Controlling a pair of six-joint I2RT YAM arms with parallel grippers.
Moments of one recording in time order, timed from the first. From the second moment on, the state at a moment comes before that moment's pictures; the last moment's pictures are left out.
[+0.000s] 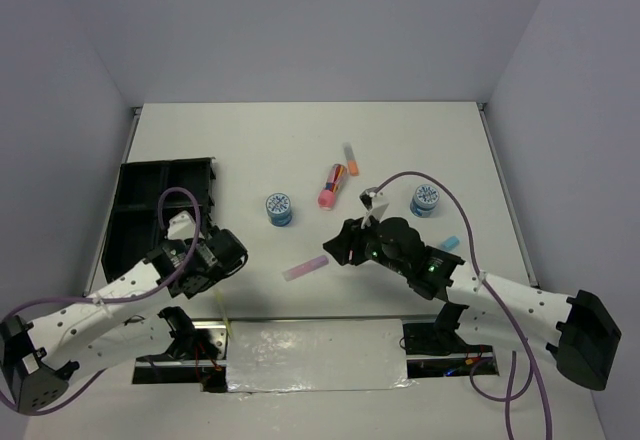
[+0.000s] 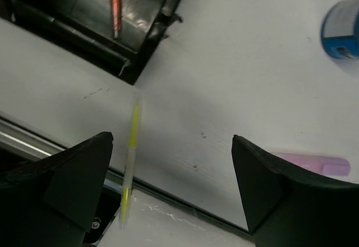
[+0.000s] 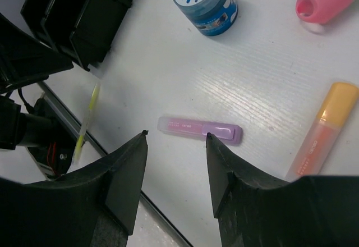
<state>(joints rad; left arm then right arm) -0.83 0.87 0.74 -1.15 -0.59 -1.42 0.92 0.93 0.49 0.08 0.07 0.59</state>
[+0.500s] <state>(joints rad) -0.86 0.86 0.48 -1.07 -0.49 -1.60 0.92 0.84 0.43 0.07 0.07 0.59</state>
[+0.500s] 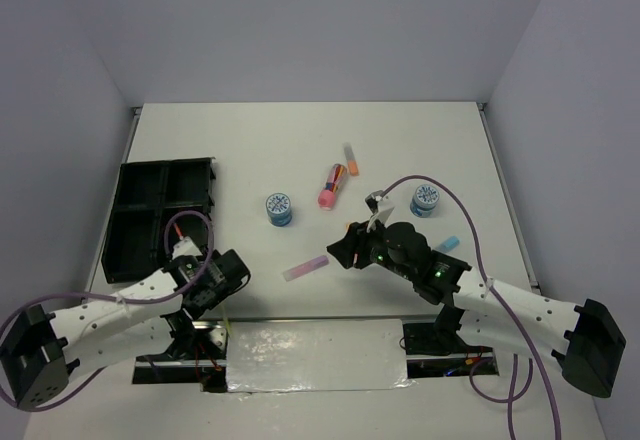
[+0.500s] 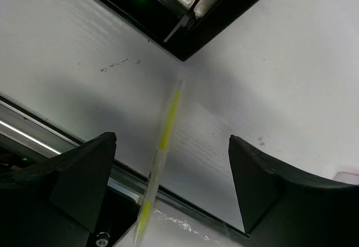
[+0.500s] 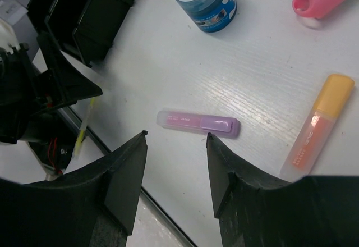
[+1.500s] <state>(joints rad) -0.92 0.80 0.54 -0.84 -0.54 -1.36 0.91 0.78 0.43 0.03 0.10 0.56</state>
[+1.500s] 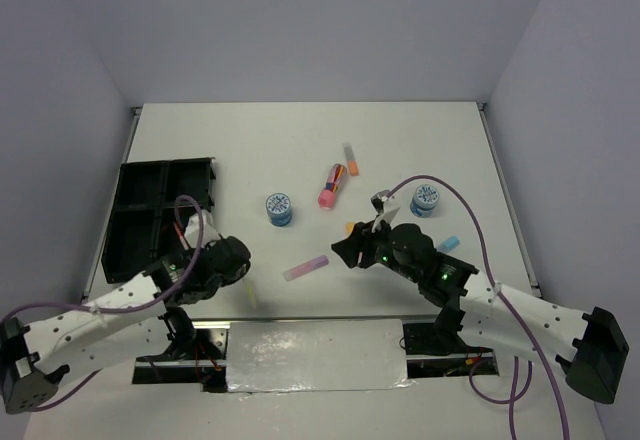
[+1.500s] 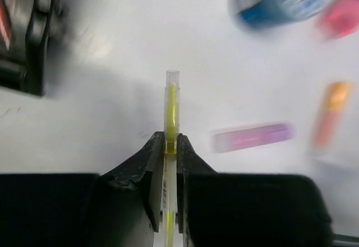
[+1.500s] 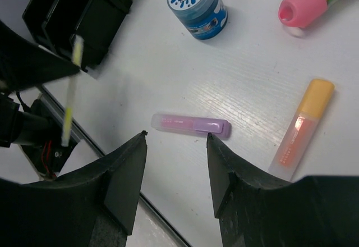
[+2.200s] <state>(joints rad) -0.35 0.86 0.68 -0.42 -0.93 -0.63 0.87 0.79 0.43 0.02 0.04 0.51</state>
